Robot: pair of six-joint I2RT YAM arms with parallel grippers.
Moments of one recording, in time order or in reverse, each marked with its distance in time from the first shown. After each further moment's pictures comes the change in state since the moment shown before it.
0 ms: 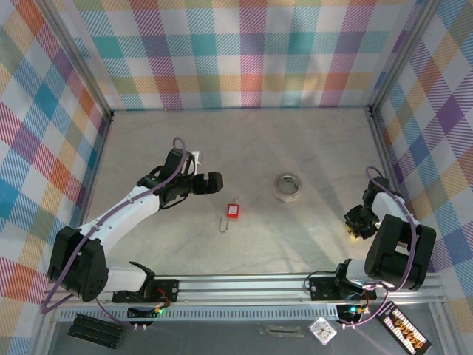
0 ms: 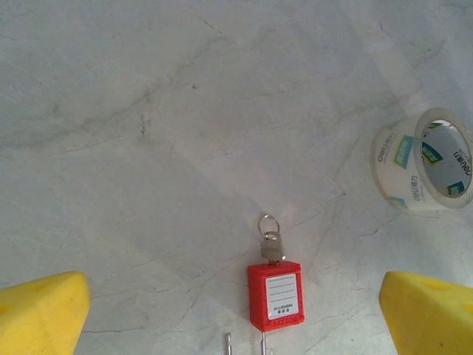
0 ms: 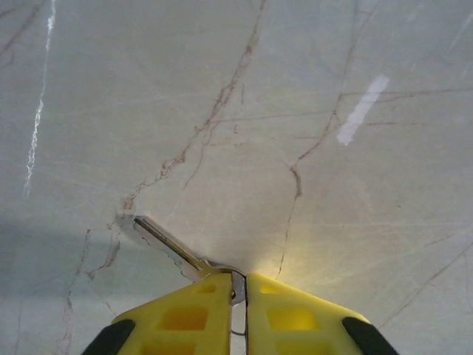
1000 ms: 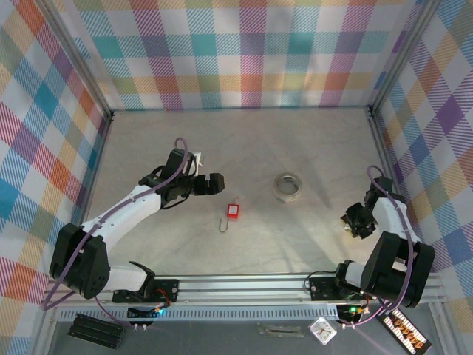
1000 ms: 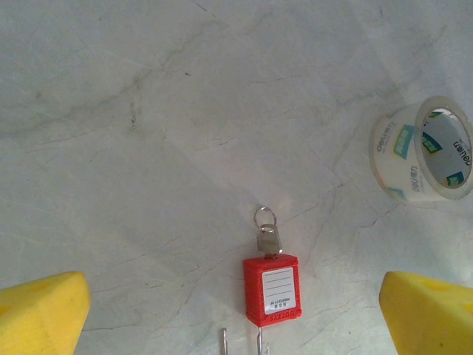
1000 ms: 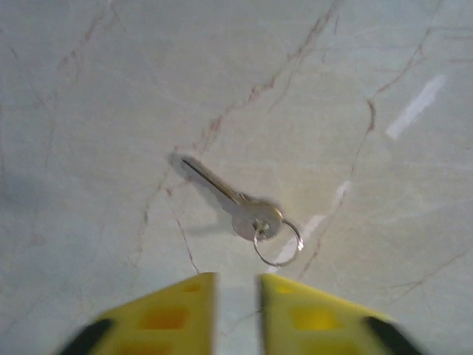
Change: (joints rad) left arm 0.000 0.021 0.000 0.000 0.027 0.000; right arm 0.000 -0.126 -0.003 -0.076 -0.140 -0.047
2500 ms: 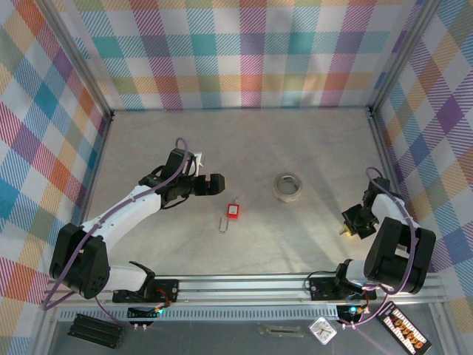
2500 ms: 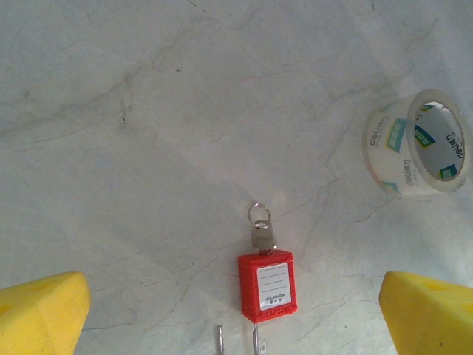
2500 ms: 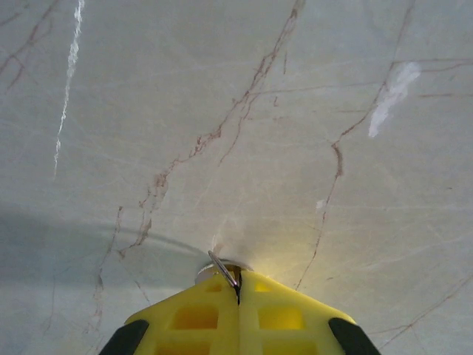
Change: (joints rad) left arm 0.000 0.000 0.000 0.000 0.021 0.011; right arm -0.001 0.102 -0.011 0.094 0.072 0.062
